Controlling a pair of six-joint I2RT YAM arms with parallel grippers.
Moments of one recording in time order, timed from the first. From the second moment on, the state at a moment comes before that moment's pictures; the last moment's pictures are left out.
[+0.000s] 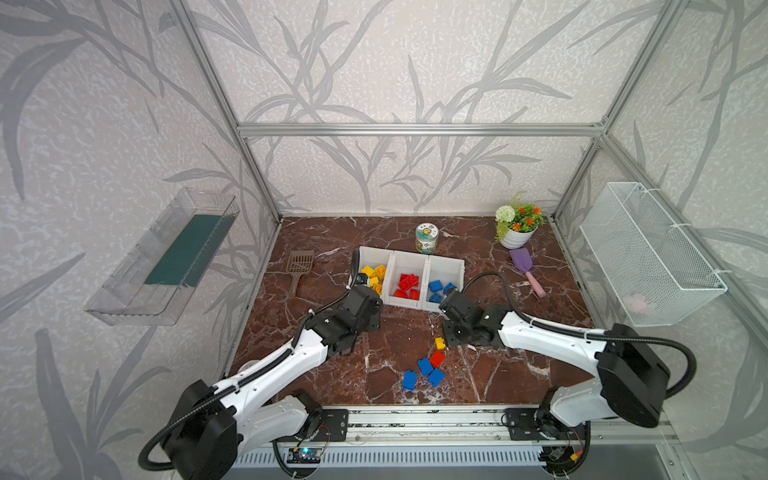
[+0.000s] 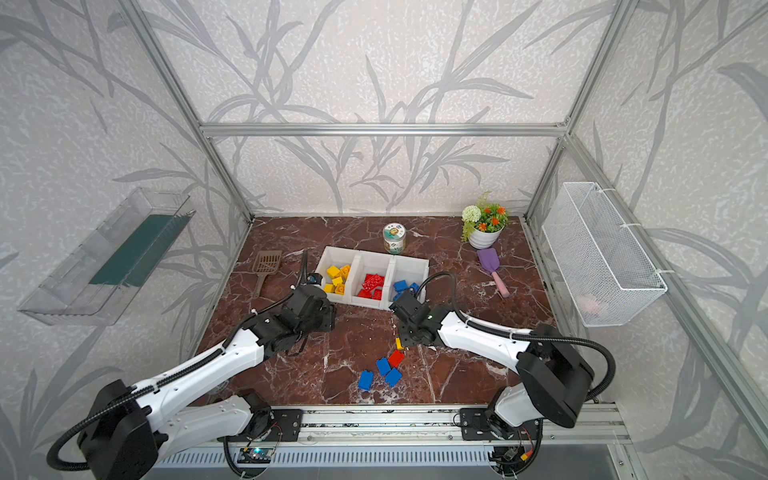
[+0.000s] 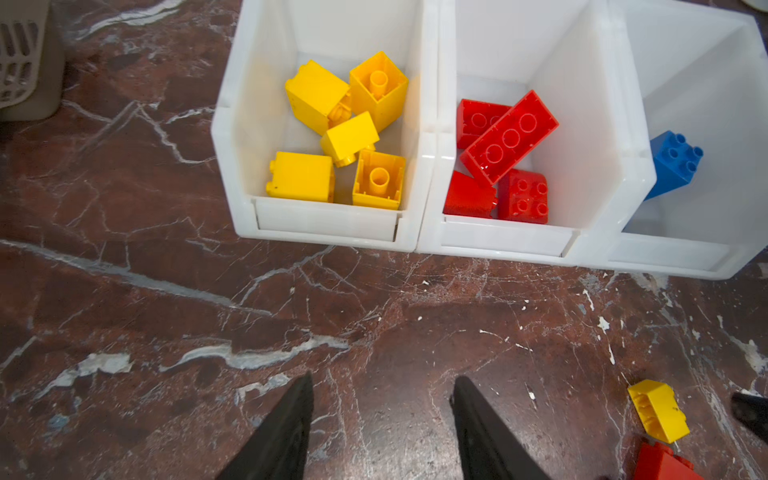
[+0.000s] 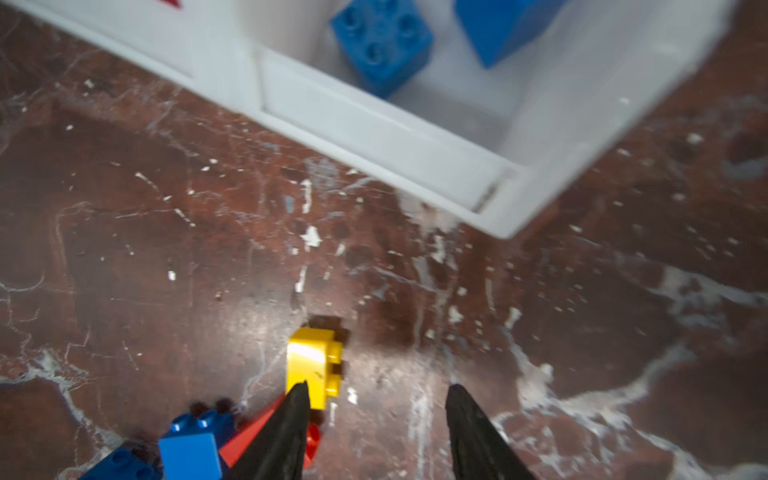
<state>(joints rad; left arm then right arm) -0.63 1.07 0.66 -0.45 -0.29 -0.51 0.88 1.51 0.89 -0.55 0.14 0.60</state>
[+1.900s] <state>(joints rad) -0.62 0.66 0.45 -0.56 -0.31 -0.69 0.82 2.31 2.11 -0.75 -0.04 0.20</state>
